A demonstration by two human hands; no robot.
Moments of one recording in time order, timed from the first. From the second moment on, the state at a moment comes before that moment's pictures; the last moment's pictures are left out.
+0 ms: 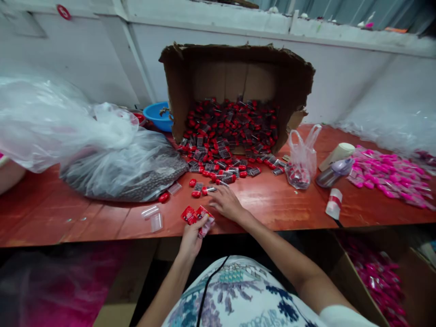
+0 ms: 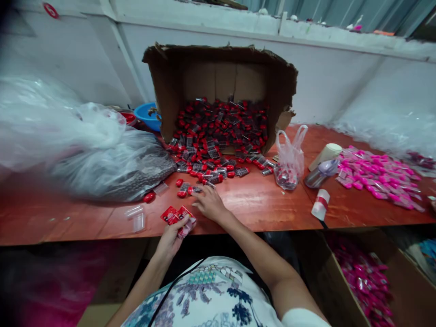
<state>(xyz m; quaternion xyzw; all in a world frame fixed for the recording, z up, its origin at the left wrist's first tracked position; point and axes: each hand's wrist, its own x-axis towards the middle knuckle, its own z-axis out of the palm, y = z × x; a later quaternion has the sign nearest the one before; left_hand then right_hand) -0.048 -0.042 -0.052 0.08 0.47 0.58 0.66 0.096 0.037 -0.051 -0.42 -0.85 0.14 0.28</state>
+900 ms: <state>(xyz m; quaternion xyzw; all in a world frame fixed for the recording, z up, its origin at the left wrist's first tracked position) -0.009 0.000 -0.055 0.02 0.49 0.58 0.65 0.193 0.027 -0.071 -0.53 -0.81 0.09 0.21</state>
